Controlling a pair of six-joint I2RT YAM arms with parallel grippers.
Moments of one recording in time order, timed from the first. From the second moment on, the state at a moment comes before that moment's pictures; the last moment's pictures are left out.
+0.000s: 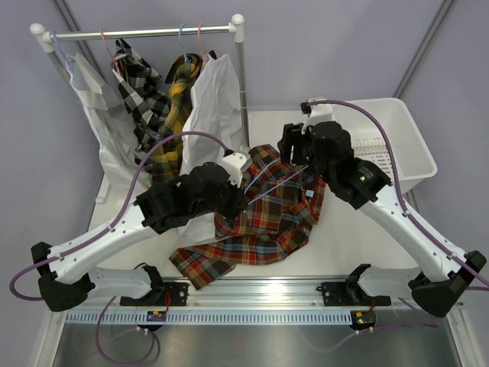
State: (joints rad) left arm -1.03 1.18 1.28 -0.73 -0.11 -0.40; right arm 0.71 1.23 1.38 -0.47 0.34 0.25
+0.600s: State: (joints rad) left arm -1.04 1.00 1.17 -0.84 -0.20 -0.40; right arm 0.71 0.95 1.41 -0.64 -0.01 0.31
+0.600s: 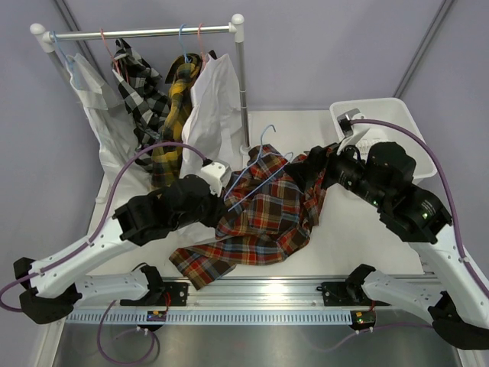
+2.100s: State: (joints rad) left arm -0.60 1.60 2.07 -0.94 -0.32 -0.32; right arm 0.71 0.78 1.14 -0.67 0.10 0.33
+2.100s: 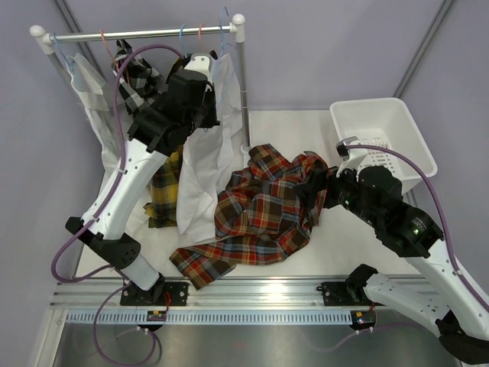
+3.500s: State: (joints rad) left arm -0.50 1.03 1.28 -0.56 -0.36 -0.19; right arm 0.77 1.72 1.00 -0.41 0.29 0.58
